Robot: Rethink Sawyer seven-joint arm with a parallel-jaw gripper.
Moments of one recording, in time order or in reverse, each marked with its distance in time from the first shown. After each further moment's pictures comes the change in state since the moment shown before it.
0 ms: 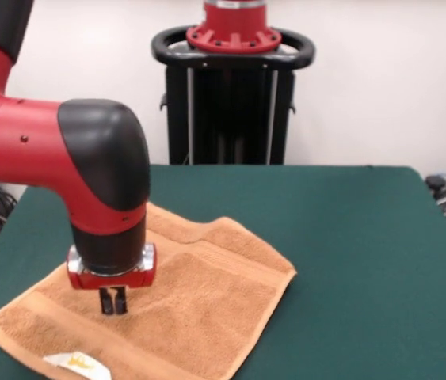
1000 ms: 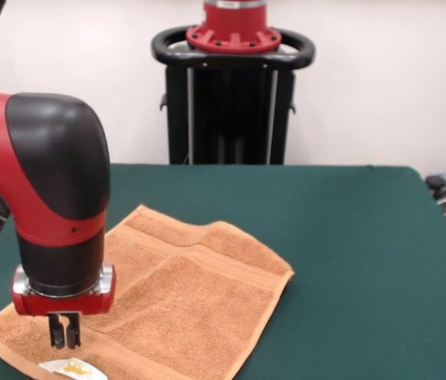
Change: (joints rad) arm 0.001 0.018 0.014 -0.156 -0.001 0.005 -0.064
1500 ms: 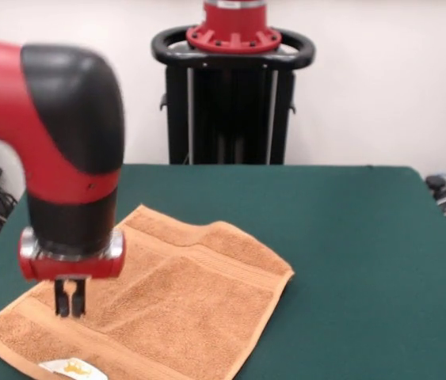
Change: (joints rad) arm 0.024 -0.124 -0.020 0.113 0.000 0.000 0.000
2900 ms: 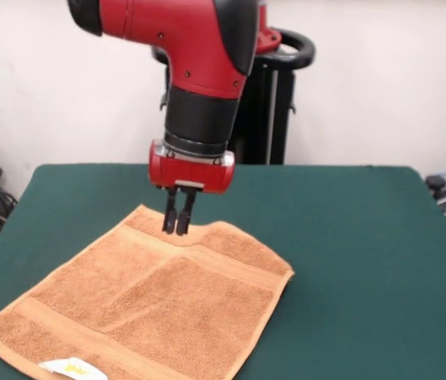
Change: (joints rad) arm 0.239 -0.241 -0.298 0.548 0.101 -0.566 0.274
